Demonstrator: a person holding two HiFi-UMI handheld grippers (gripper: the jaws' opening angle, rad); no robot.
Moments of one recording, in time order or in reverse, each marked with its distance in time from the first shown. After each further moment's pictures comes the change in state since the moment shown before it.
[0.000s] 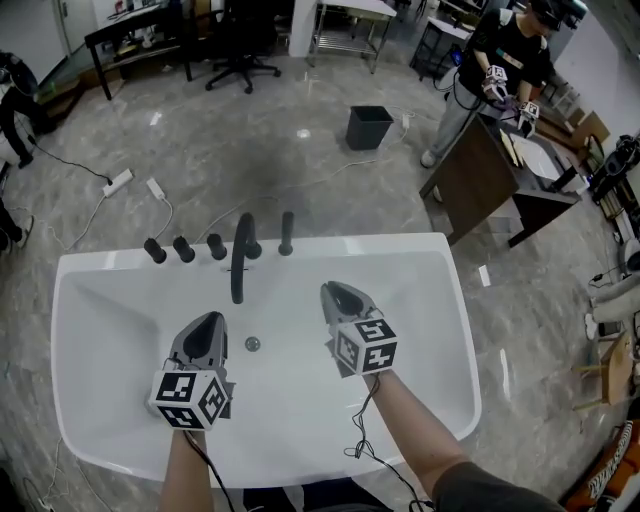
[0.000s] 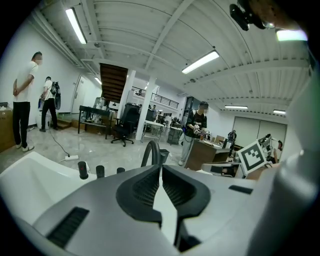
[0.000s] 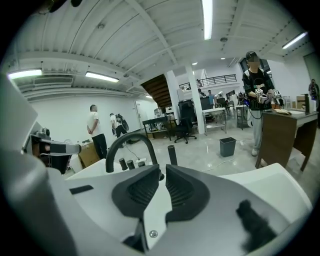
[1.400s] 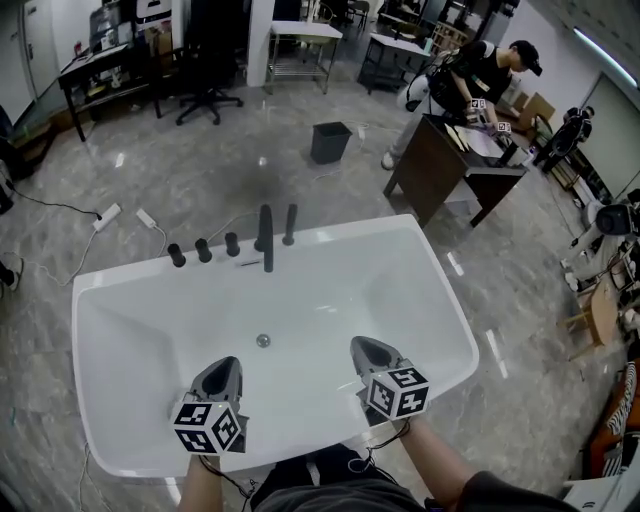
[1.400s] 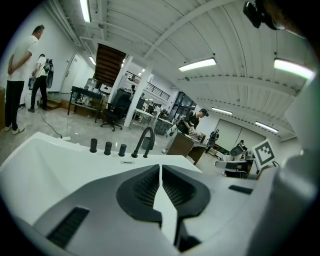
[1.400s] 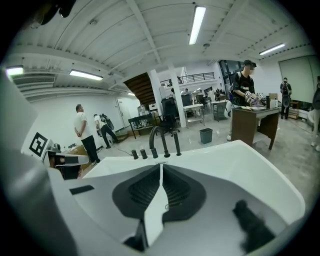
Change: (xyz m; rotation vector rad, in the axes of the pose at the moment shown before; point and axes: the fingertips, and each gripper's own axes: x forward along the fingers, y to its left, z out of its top) left arm -0.201 0.027 -0.057 -0.081 0.132 -0.201; right arm -0.208 0.166 -0.065 0.143 0.054 -0.208
